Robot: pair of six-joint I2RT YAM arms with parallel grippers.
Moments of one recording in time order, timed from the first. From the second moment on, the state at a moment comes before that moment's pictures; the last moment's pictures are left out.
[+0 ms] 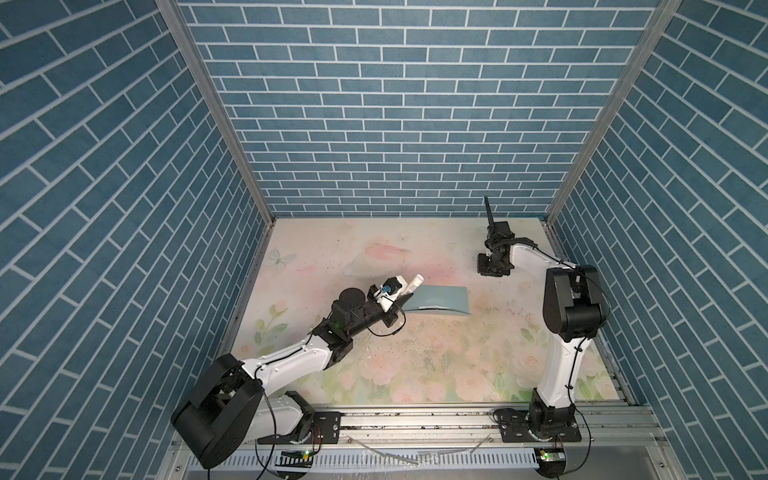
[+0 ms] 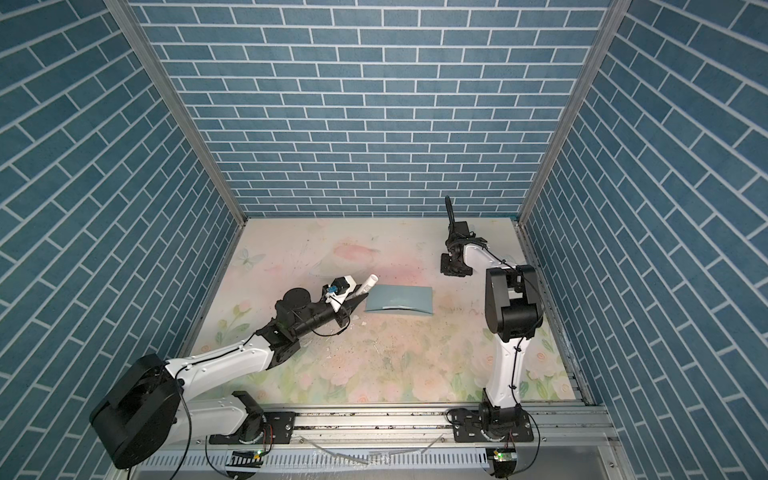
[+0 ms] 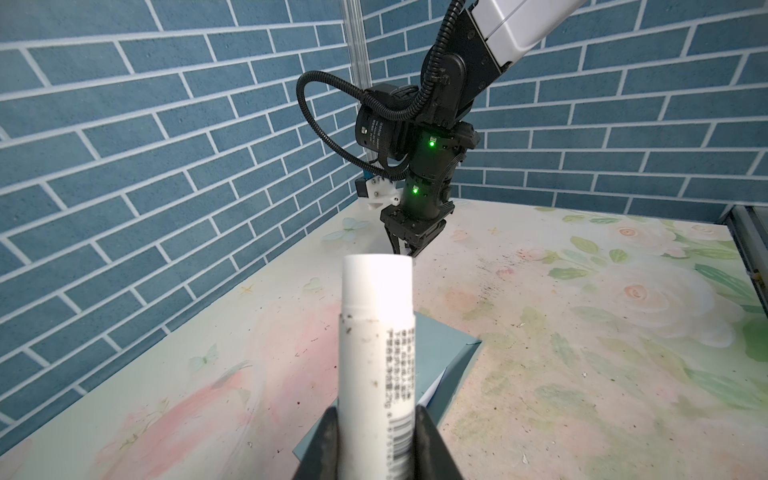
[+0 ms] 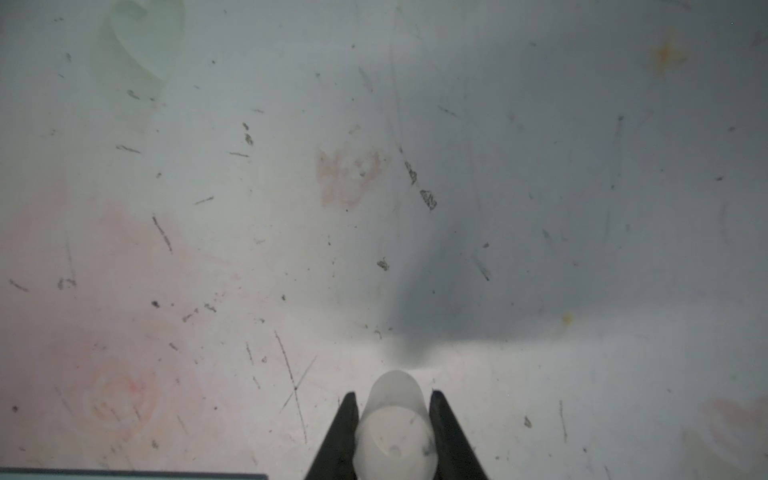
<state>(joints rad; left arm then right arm) -0.67 1.25 0.49 0.62 0.26 0.19 0.20 2.03 1.47 -0.62 0.01 0.21</state>
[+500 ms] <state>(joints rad) -0.68 1.25 0.49 0.62 0.26 0.19 0.20 2.04 1.46 -0.63 0.00 0.21</state>
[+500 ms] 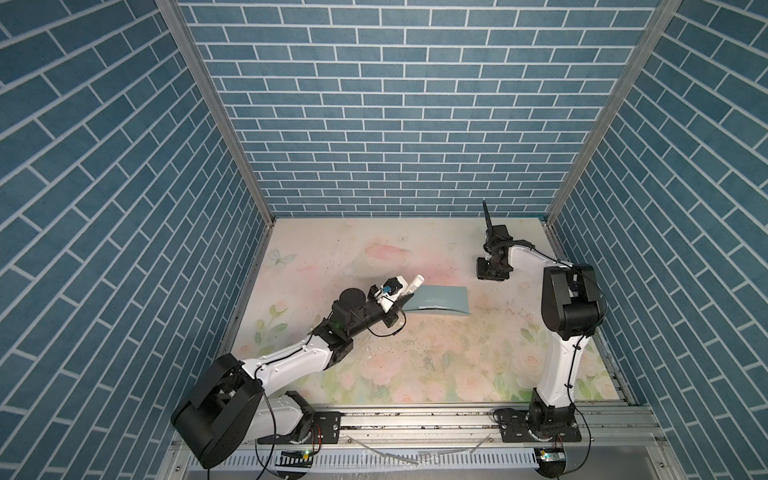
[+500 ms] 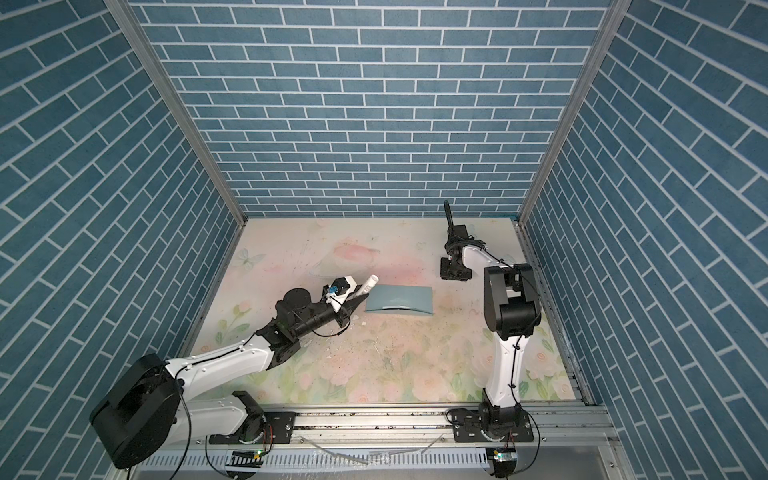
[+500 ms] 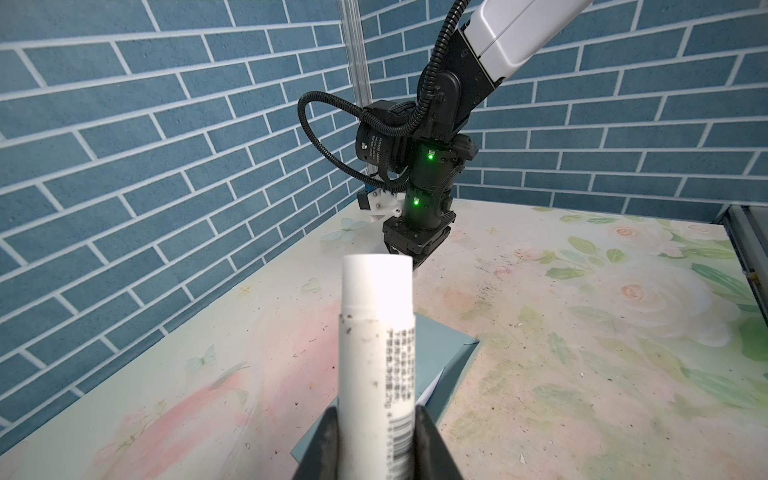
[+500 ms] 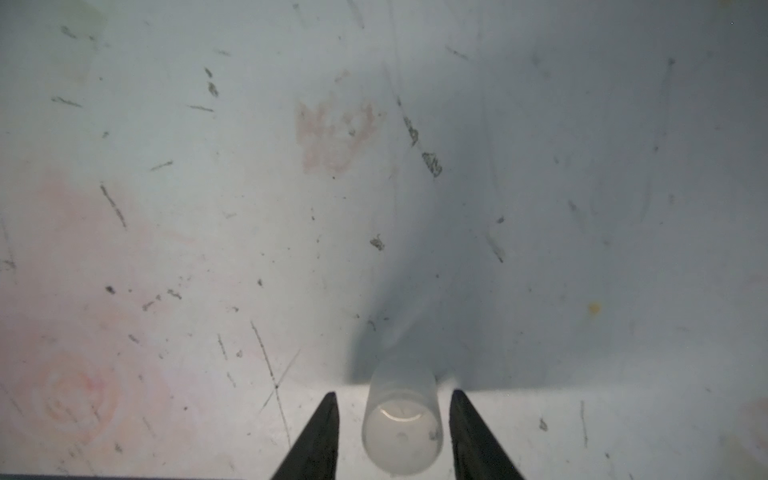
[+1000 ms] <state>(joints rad) -0.68 1.25 0.48 0.70 0.23 0.13 0.20 1.65 1.37 -0.61 -0.18 0.24</state>
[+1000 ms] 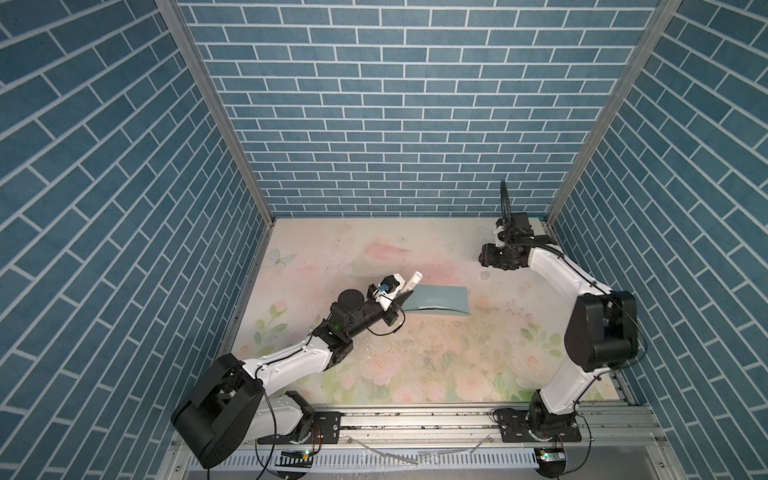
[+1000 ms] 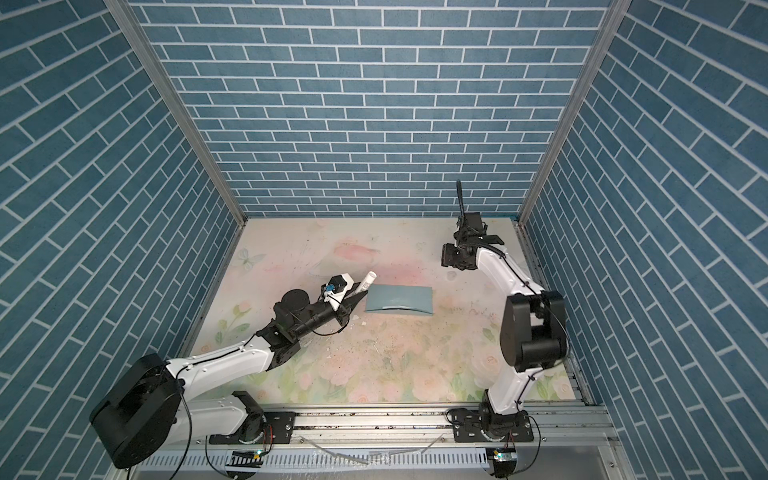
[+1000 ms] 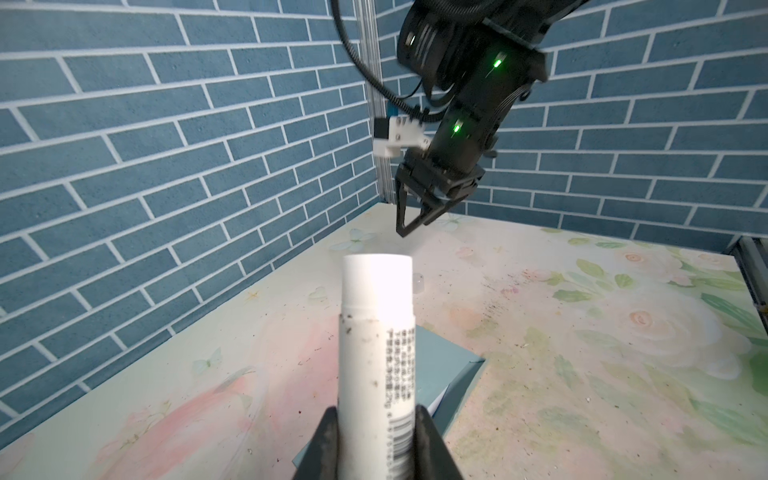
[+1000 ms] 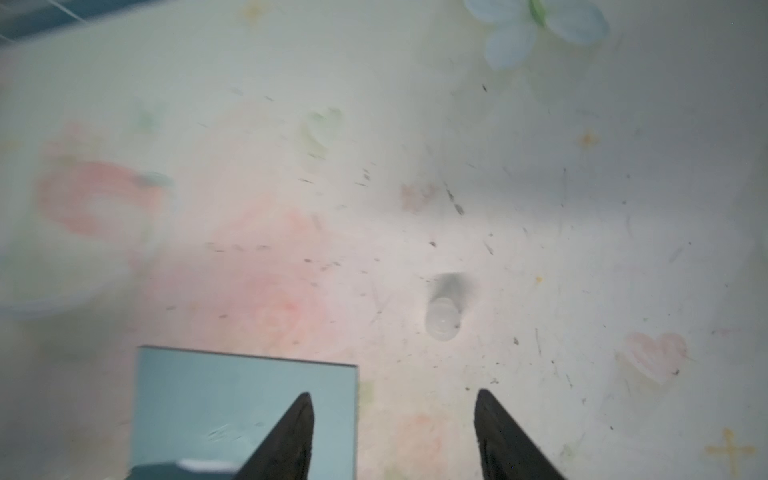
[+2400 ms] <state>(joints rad) -0.68 1.32 0.51 0.99 0.15 -0.19 0.69 1.44 1.22 -0.13 -0.54 0.42</state>
